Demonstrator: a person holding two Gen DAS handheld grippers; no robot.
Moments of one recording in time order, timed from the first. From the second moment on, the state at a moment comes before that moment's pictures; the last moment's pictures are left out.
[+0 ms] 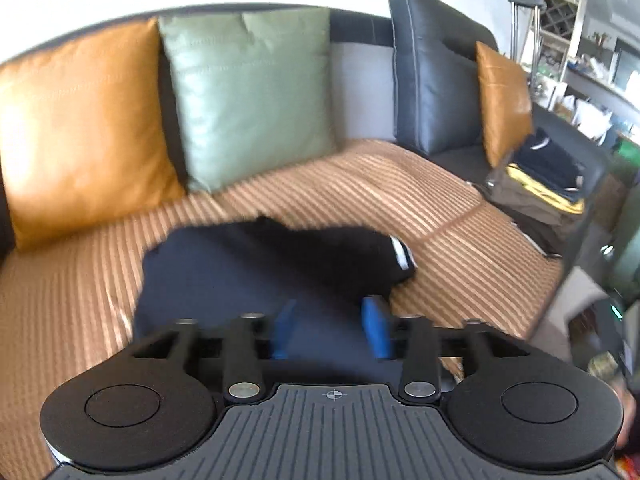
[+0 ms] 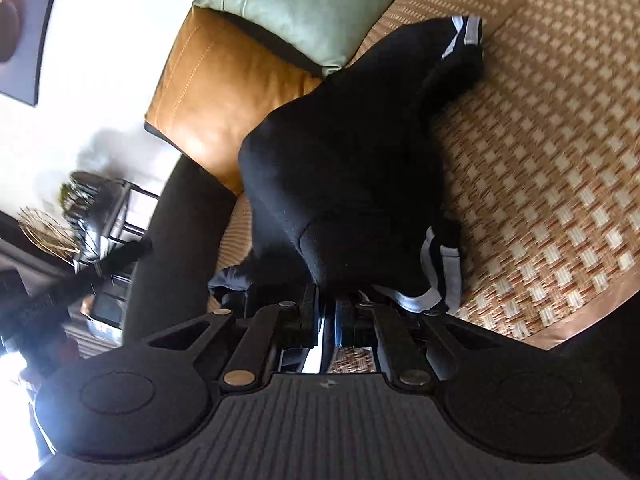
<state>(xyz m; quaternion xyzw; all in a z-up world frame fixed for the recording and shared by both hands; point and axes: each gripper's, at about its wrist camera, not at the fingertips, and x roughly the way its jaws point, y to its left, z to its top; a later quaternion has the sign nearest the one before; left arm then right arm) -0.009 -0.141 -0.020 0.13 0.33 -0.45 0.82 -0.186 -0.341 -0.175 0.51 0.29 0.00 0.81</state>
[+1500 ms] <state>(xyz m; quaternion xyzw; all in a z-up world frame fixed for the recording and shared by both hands) 0.095 -0.283 -0.008 0.03 0.35 -0.36 0.87 -0.190 -0.391 -0.163 0.44 0.27 0.02 0.85</state>
